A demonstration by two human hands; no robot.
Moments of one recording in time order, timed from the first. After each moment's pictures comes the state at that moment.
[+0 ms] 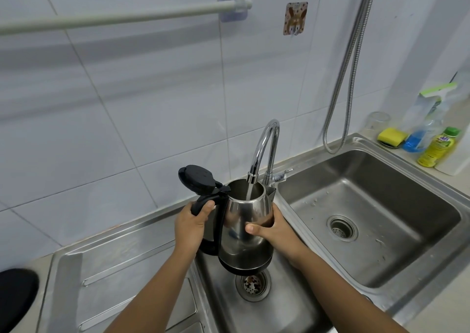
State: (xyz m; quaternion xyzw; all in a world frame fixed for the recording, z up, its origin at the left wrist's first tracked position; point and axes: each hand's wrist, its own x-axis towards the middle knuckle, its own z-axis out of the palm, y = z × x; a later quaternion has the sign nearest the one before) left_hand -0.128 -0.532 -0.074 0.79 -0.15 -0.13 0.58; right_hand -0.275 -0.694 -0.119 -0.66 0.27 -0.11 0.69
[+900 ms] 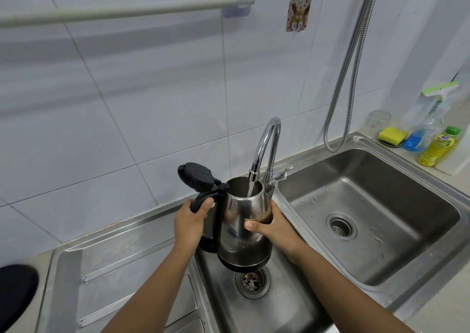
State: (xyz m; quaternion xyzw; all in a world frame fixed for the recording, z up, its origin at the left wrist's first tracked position) left_hand -0.125 -0.530 -0.076 0.79 -0.14 -0.14 0.58; right_hand -0.270 -0.695 -0.120 -0.67 0.28 -0.10 0.69
